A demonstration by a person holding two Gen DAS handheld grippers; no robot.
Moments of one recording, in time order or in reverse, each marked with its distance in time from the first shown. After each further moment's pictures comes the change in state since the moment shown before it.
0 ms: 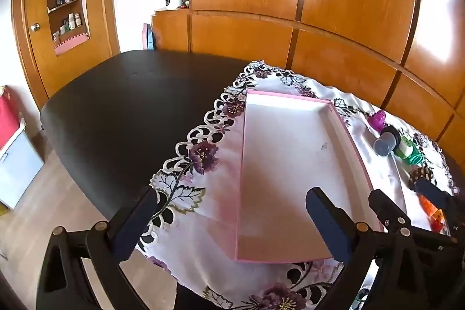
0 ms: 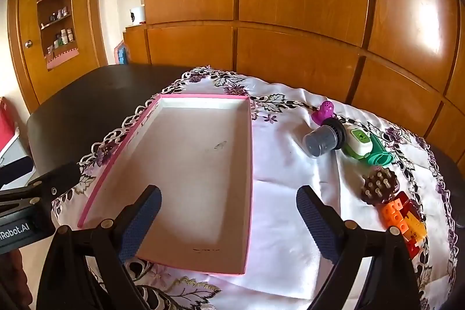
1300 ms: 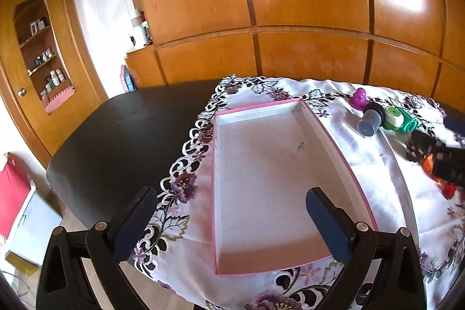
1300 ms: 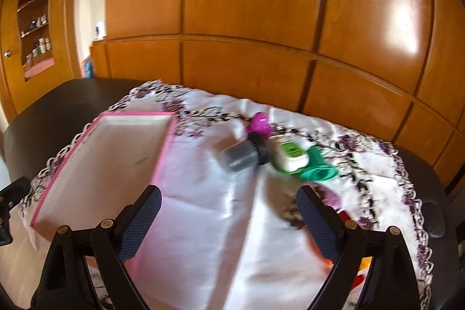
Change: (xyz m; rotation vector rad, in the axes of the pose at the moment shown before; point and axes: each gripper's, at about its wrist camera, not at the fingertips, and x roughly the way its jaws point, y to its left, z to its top) left arm -0.015 -0.063 0.009 0.266 -0.076 0.029; right arm -0.017 -0.116 0.015 0.046 -0.050 -0.146
